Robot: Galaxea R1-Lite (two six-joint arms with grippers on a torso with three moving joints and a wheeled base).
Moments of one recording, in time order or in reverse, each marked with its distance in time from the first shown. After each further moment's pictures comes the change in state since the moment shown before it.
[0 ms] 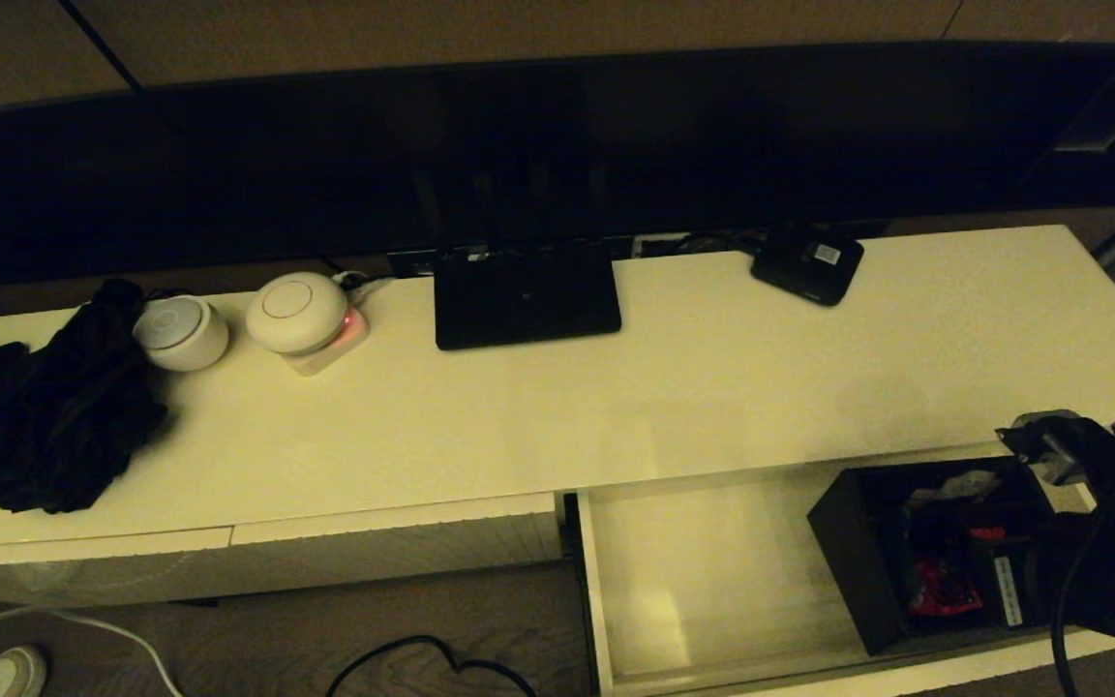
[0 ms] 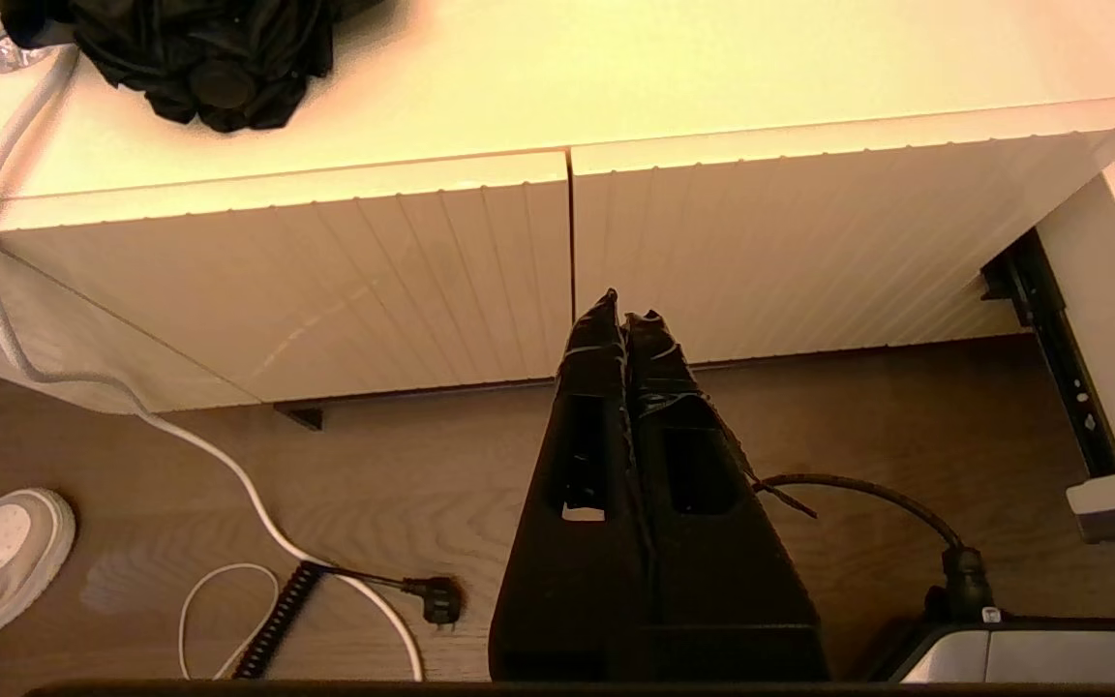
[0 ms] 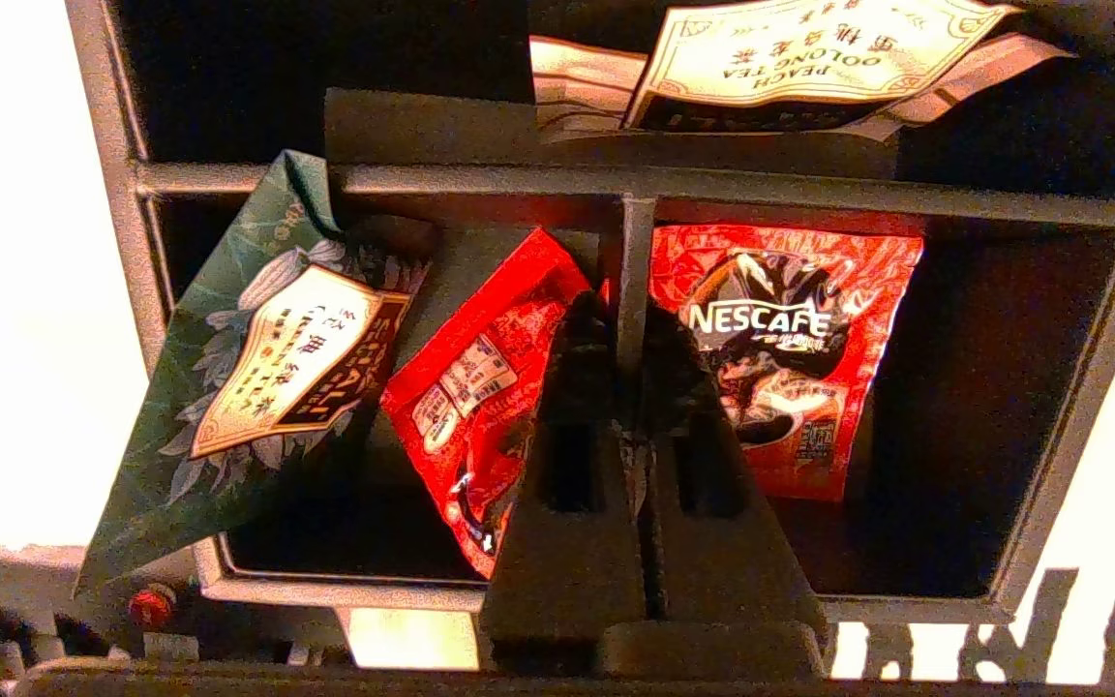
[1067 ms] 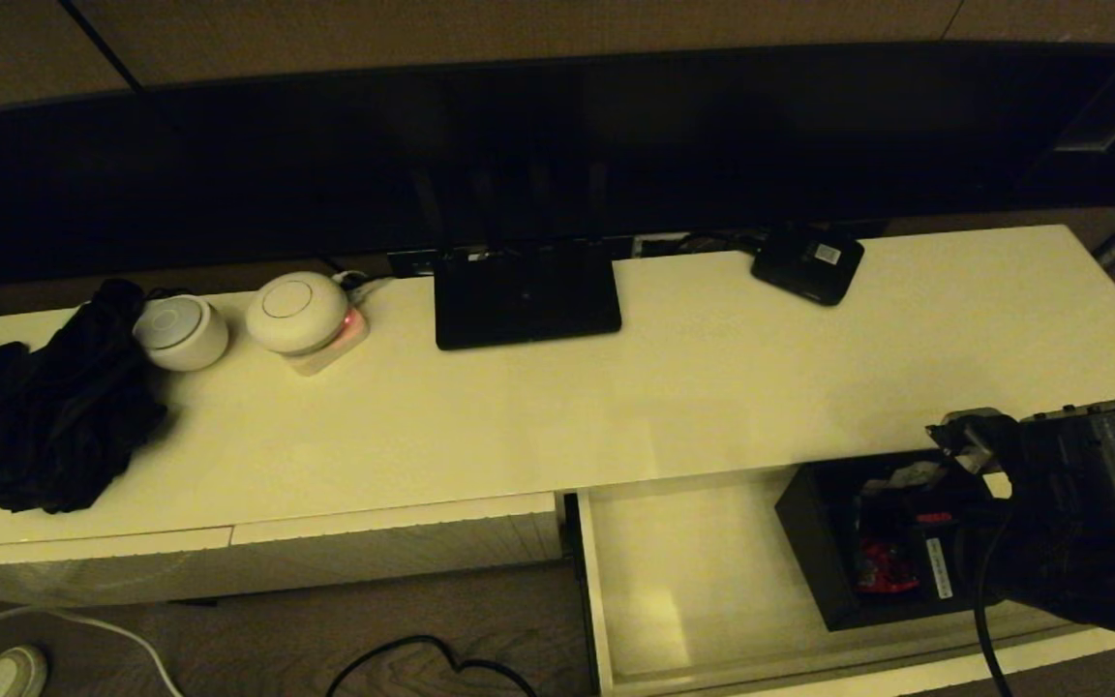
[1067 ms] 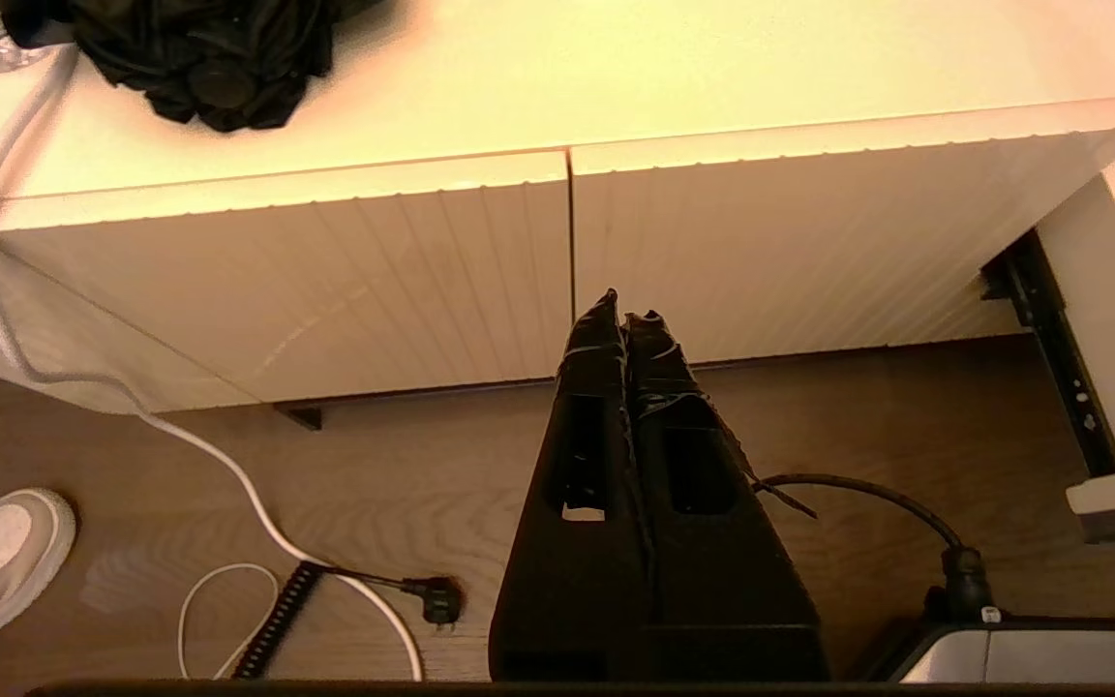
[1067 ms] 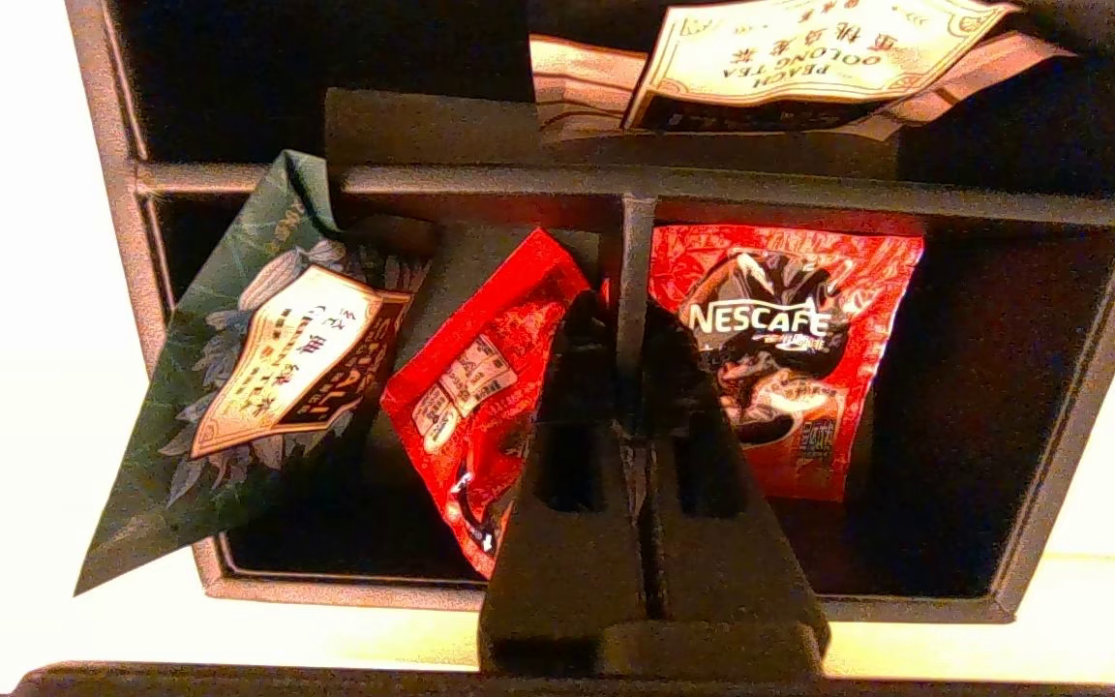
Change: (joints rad) left arm 0.000 0.000 0.000 0.000 0.000 0.000; right arm -0.001 0.175 0.010 -0.183 0.008 -0.032
